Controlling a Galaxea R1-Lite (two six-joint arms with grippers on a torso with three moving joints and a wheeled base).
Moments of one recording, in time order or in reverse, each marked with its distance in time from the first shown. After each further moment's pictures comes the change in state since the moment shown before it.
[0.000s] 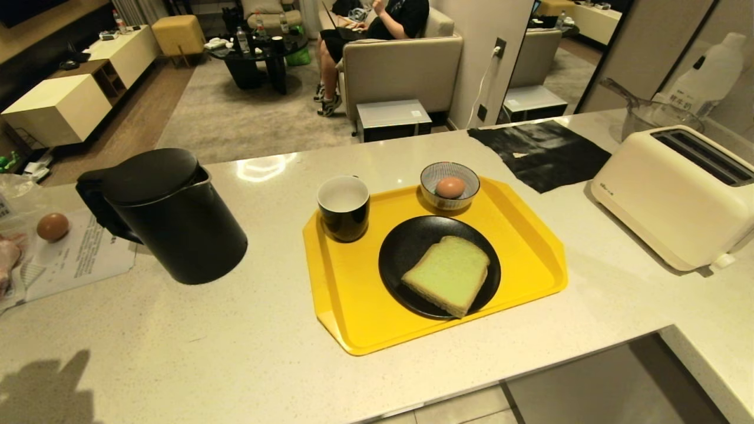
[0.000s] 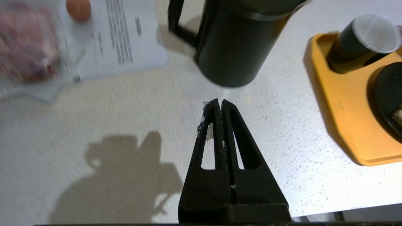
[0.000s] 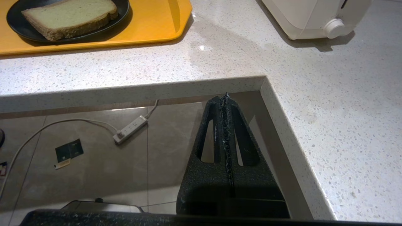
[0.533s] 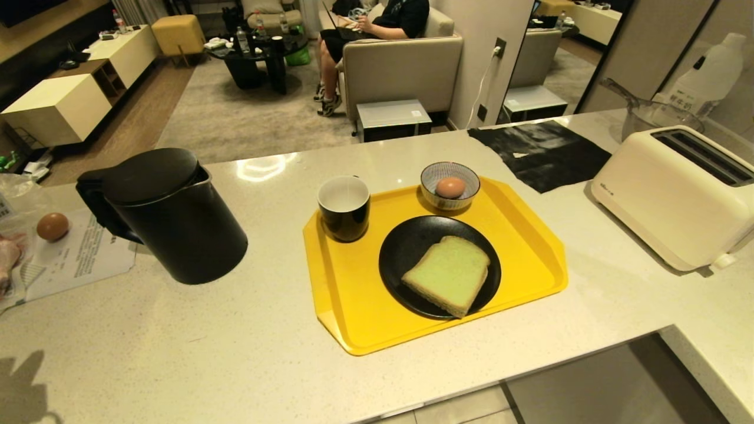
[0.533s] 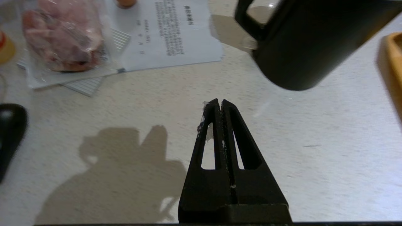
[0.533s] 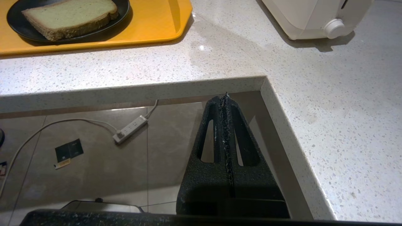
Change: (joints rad) left arm 0.084 0.224 0.280 -0.481 -0.013 0.024; right arm 0.000 0.000 0.000 0.000 -0.001 0.000
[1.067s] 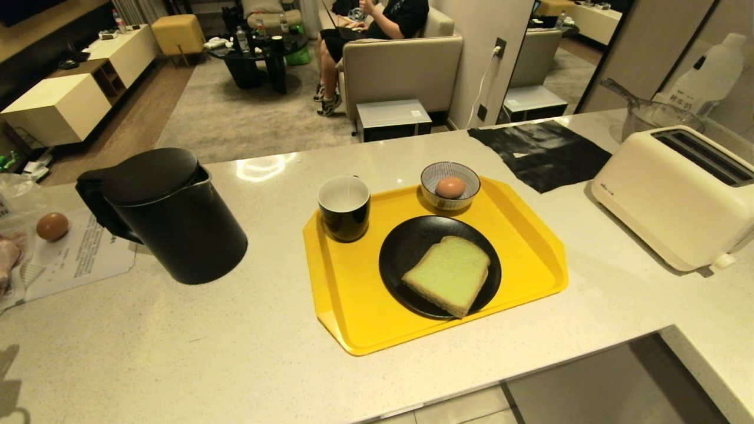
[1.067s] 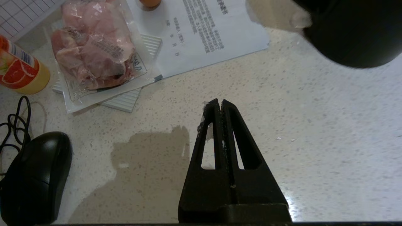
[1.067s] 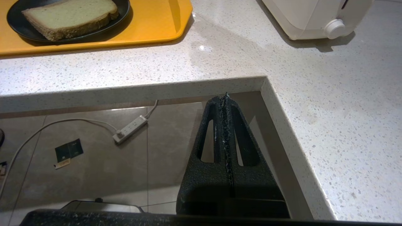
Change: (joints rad) left arm -0.007 0.263 0.091 -0.354 0.006 0.192; right arm 0.000 0.000 0.000 0.000 0.000 0.000
